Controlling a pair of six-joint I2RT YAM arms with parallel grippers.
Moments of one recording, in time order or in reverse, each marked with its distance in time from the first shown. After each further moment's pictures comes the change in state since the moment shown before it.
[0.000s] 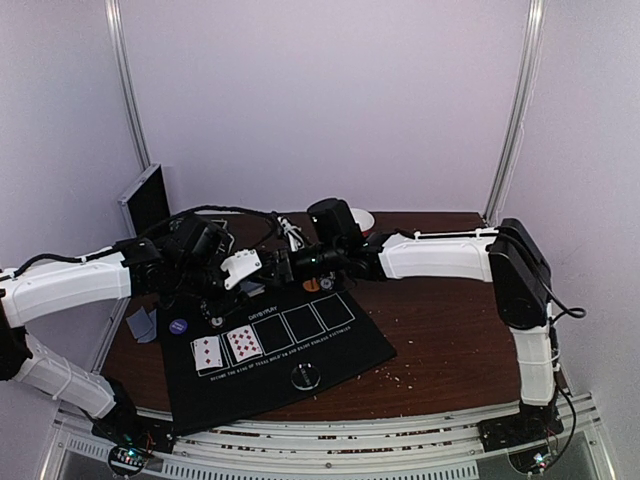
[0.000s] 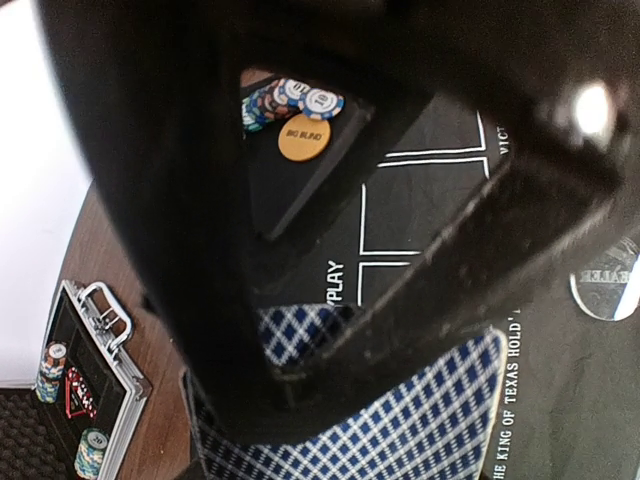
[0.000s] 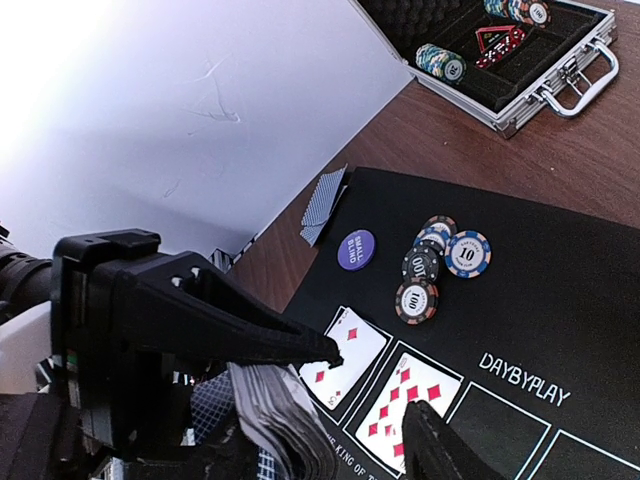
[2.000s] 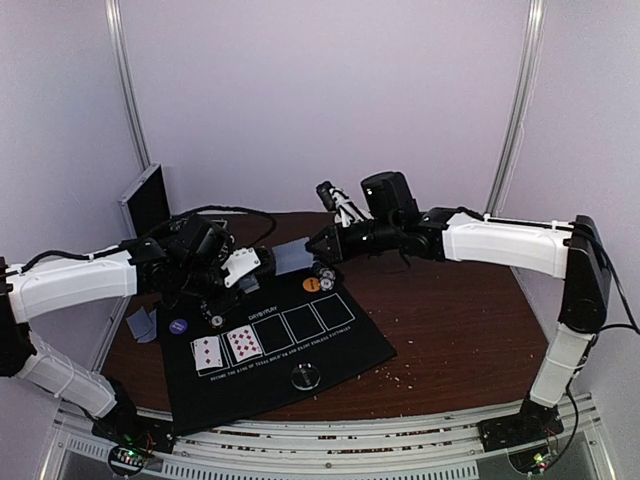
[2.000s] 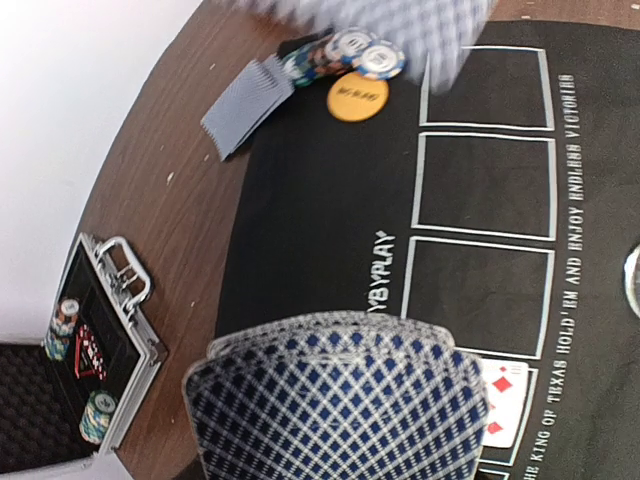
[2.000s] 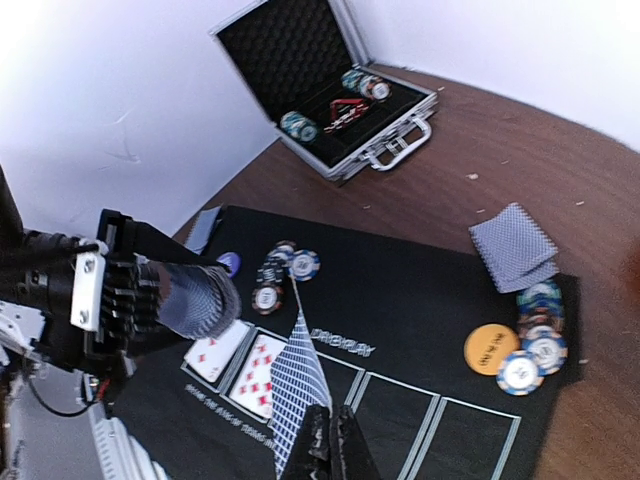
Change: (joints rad) left arm 0.022 0.035 0.001 0.006 -0.098 -0.044; right arm -0.102 -0.327 -0.208 -0.169 0.210 -0.193
